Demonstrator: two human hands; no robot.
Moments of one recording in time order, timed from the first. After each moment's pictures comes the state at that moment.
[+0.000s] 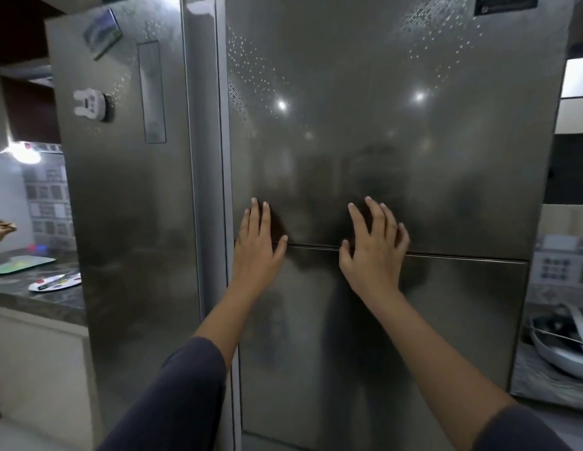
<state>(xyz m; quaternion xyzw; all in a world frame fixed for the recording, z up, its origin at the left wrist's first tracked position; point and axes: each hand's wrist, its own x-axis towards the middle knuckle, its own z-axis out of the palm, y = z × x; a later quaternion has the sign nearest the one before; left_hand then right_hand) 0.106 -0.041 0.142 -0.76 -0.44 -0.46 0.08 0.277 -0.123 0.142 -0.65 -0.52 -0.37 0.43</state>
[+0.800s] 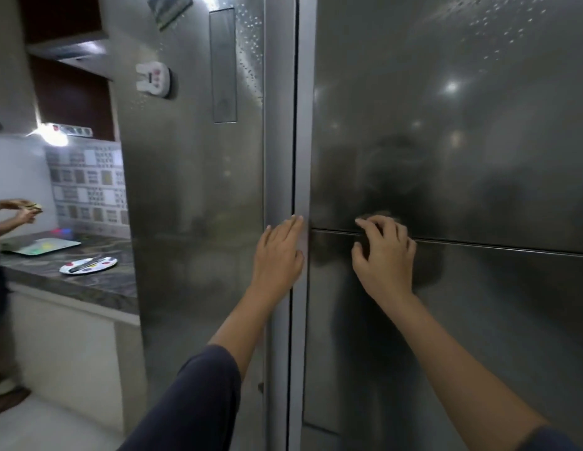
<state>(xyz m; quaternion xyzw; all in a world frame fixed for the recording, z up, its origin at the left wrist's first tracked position) 0.008 0.013 0.108 -0.80 -0.40 -0.43 0.14 0.169 -0.073 0.121 -0.64 -0.56 -0.27 0.45</state>
